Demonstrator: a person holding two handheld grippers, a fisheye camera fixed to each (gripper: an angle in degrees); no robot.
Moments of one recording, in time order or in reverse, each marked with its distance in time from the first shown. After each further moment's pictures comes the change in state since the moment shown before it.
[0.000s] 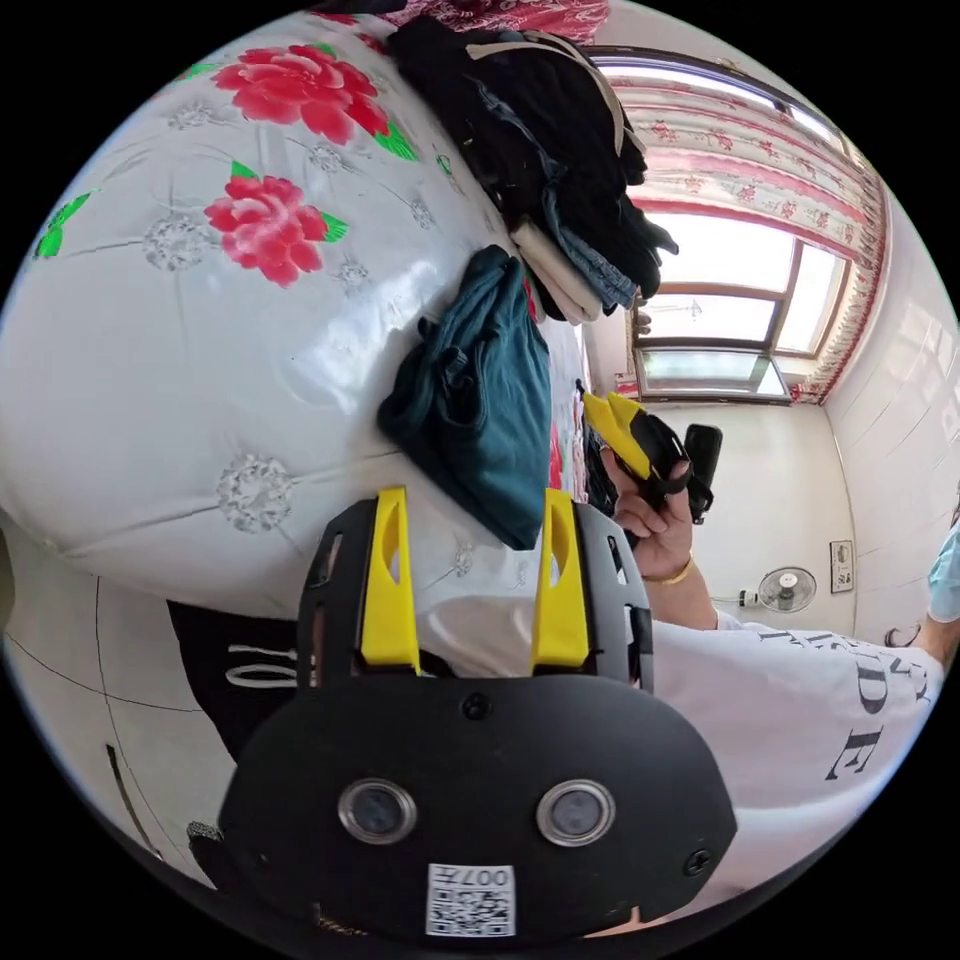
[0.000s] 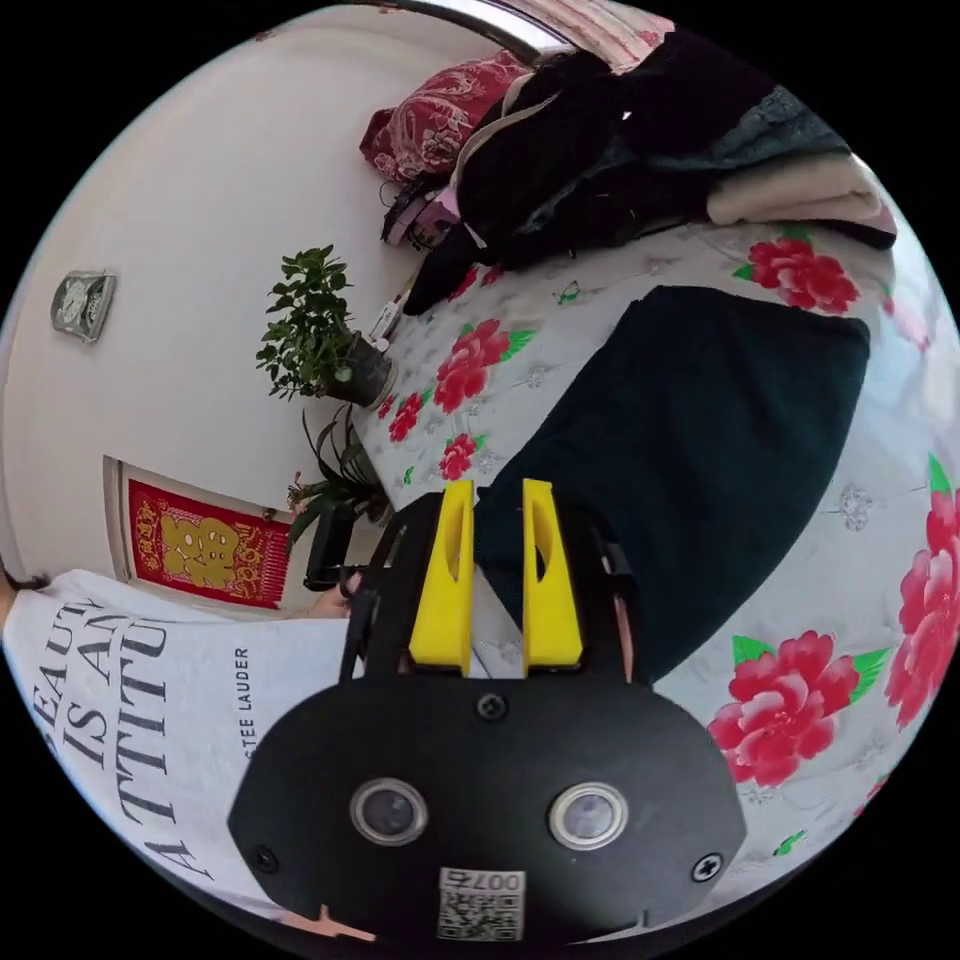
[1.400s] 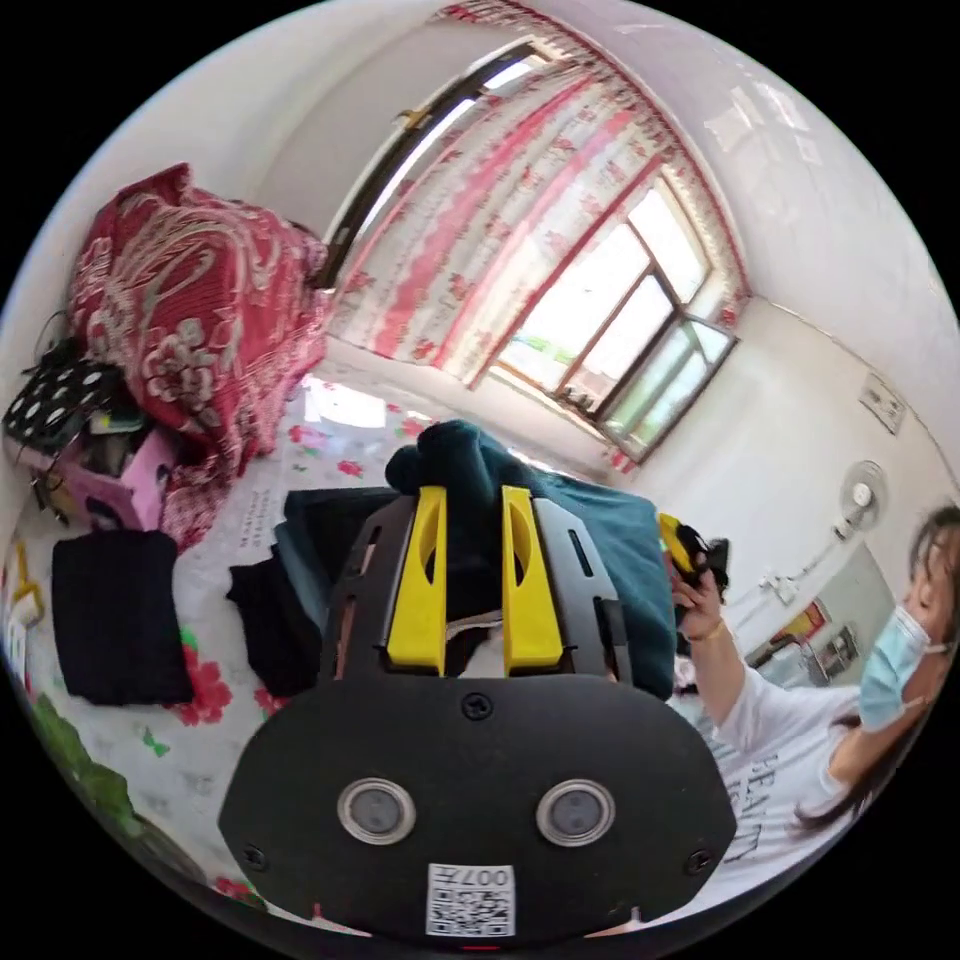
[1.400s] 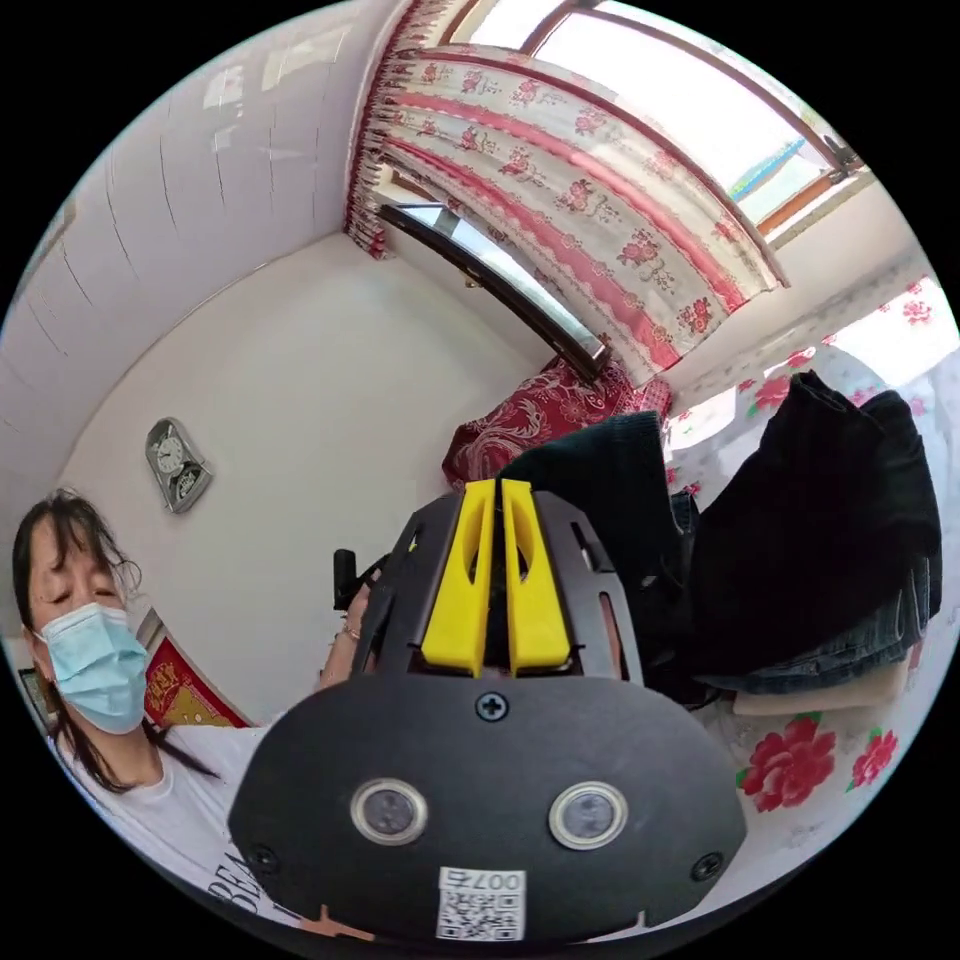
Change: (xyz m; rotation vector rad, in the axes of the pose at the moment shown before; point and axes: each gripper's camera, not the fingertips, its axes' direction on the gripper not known) left arm 0.287 -0.417 -0.214 0.367 -0.241 0.655; right arm 0.008 -0.286 -0.196 0.792 -0.175 -0.147
